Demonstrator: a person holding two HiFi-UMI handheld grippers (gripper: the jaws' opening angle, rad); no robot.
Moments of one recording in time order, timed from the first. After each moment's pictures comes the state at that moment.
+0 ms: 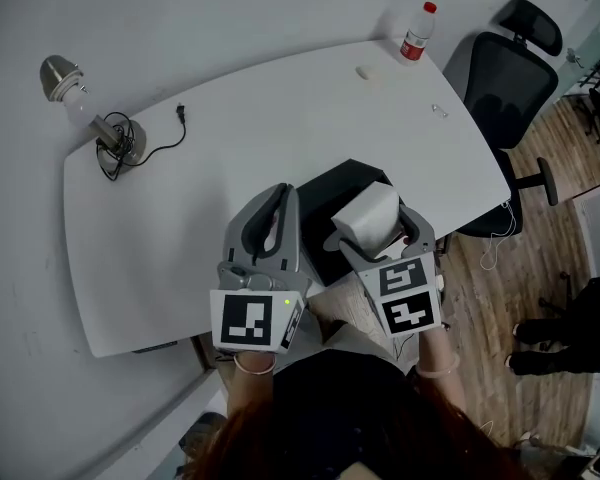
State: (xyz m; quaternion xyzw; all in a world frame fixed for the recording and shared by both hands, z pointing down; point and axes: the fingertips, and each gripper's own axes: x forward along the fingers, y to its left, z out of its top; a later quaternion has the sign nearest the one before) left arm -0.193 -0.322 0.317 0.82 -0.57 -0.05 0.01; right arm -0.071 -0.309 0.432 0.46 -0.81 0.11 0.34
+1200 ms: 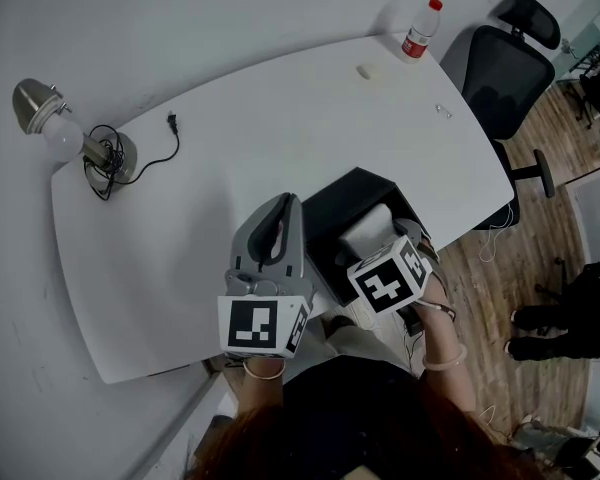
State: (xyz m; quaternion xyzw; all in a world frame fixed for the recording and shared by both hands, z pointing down) left arm -0.216 -0.358 0.351 0.83 -0.55 -0.05 0.06; right arm -0.074 -0.317 0.501 0.38 -0.72 0.17 0.55
